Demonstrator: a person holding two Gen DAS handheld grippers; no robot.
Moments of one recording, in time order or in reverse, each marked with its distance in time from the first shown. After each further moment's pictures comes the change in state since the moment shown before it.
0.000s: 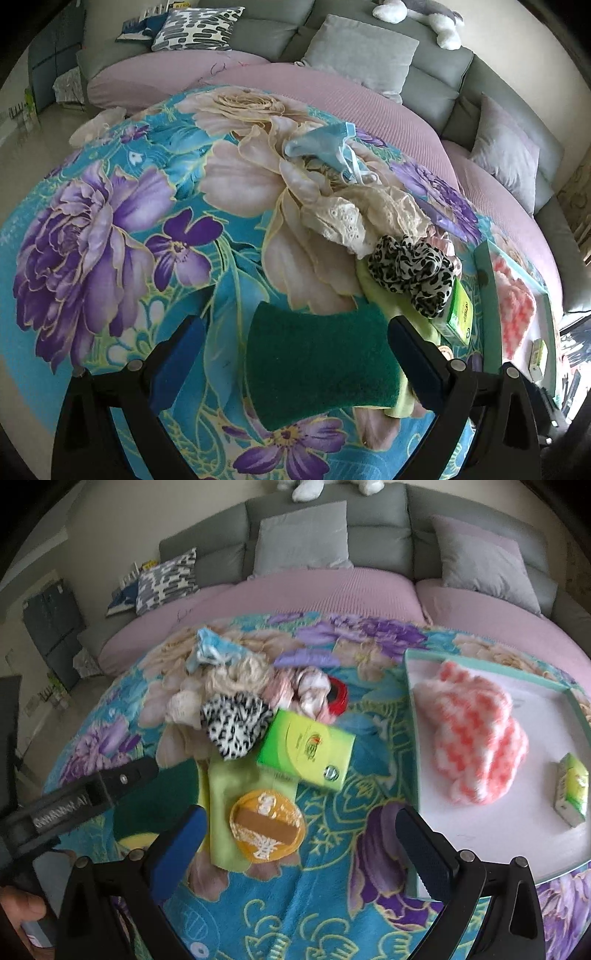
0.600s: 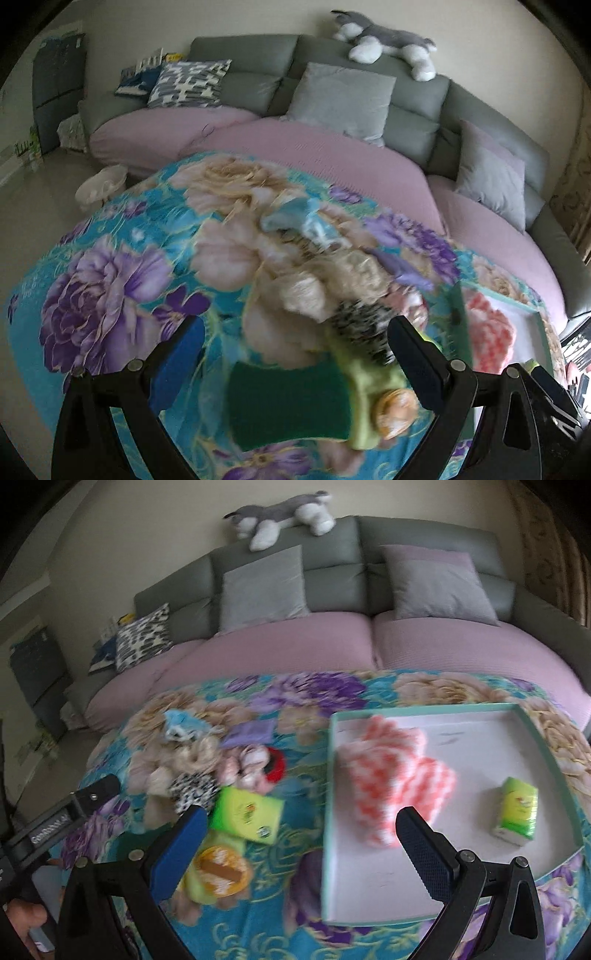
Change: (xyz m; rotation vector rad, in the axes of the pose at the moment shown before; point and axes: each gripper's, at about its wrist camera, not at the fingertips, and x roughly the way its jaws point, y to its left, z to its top) left arm -0.041 -0.029 0.020 0.063 -0.187 0.034; right arm -0.057 -0.048 0.023 0.106 -0.170 -0.044
